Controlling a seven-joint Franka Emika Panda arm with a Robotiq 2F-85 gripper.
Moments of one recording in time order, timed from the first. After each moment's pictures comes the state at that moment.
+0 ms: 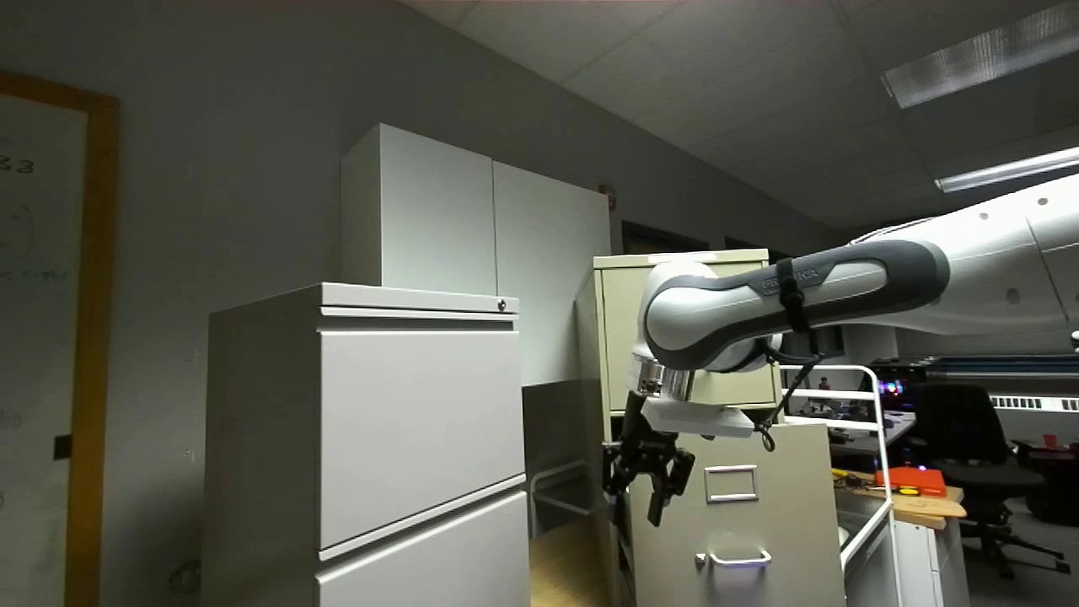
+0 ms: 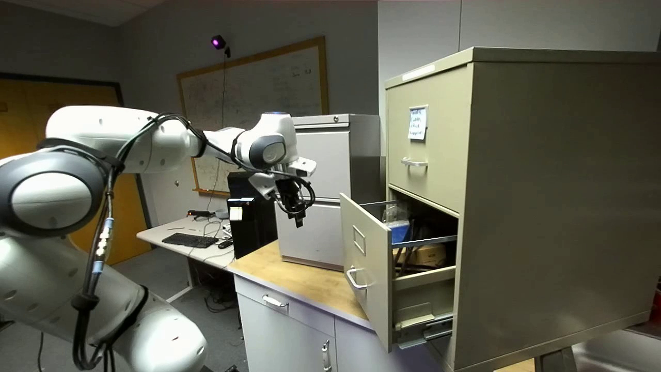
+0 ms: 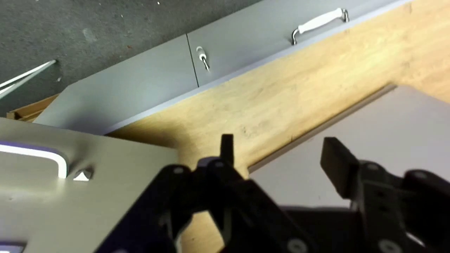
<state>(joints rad) -0.06 -0.55 0.03 -2.27 0.13 1.95 0.37</state>
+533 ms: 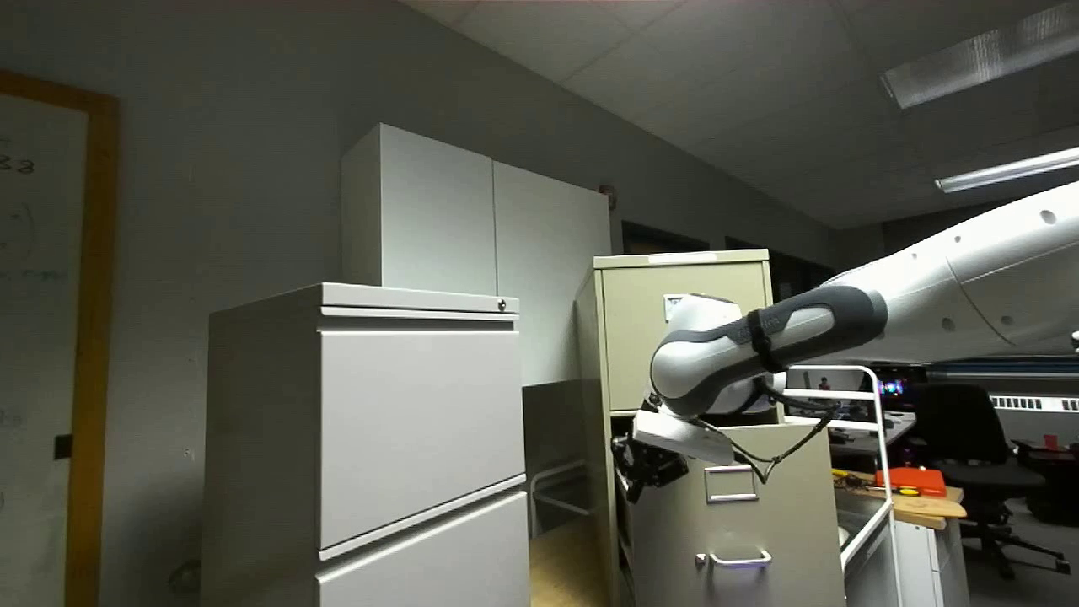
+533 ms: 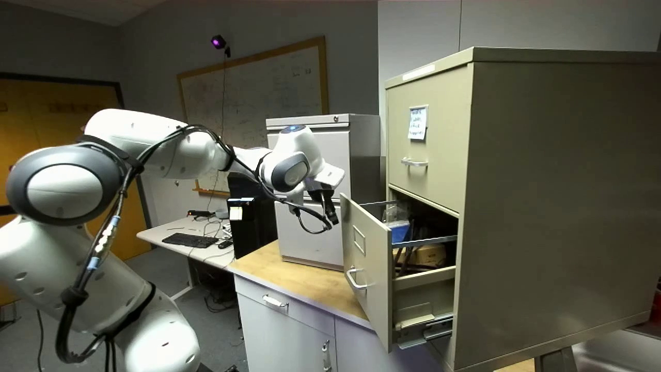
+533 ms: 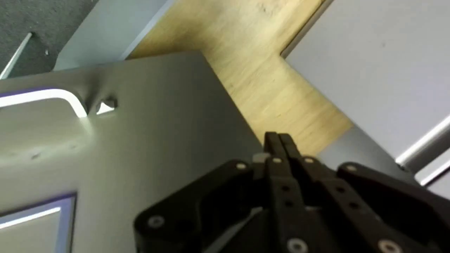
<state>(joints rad) -0.22 -0.46 0.02 -2.35 0.11 2.39 0.56</state>
